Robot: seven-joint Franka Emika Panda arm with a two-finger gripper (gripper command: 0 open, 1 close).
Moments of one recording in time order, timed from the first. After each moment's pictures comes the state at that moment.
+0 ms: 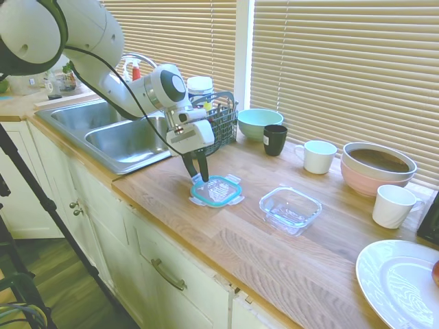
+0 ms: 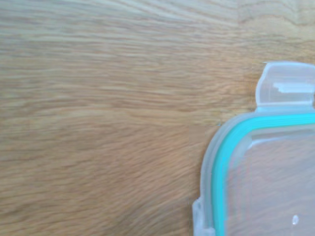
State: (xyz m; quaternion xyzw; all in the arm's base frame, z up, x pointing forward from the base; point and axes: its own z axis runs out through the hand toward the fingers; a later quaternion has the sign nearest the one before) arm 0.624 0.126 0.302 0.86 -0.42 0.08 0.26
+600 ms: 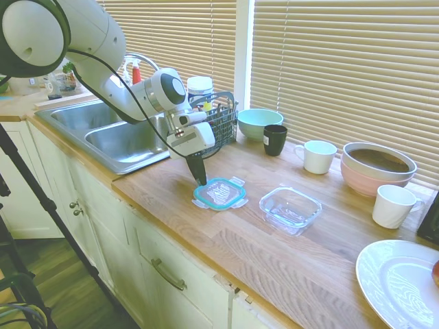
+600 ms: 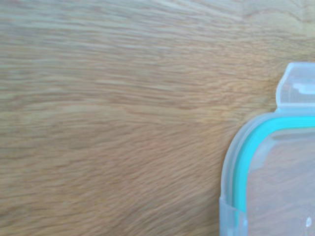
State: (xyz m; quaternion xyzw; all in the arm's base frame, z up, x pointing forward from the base) arm 0.624 0.125 0.295 0.86 -0.41 0.09 0.27
